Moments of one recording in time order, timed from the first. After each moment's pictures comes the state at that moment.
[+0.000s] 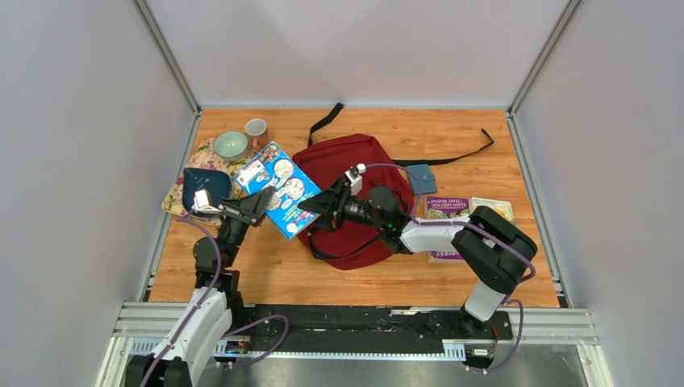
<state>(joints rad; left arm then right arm) -0.12 0.61 0.04 0.90 0.26 -1.38 0.87 1.70 0.76 0.96 -0.37 1.57</state>
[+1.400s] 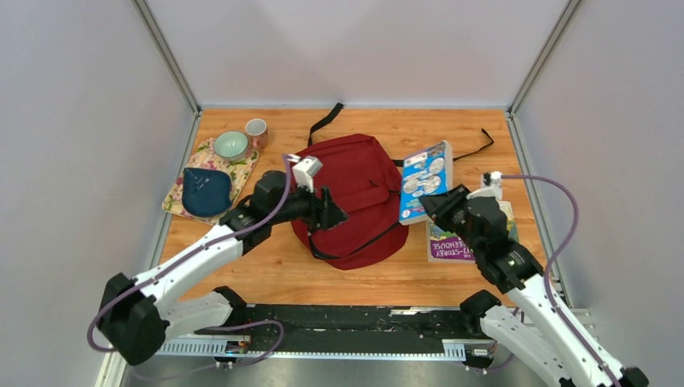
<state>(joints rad) -0.61 1.03 0.70 -0.06 0.38 -0.51 0.55 0.65 0.66 -0.35 0.18 1.01</state>
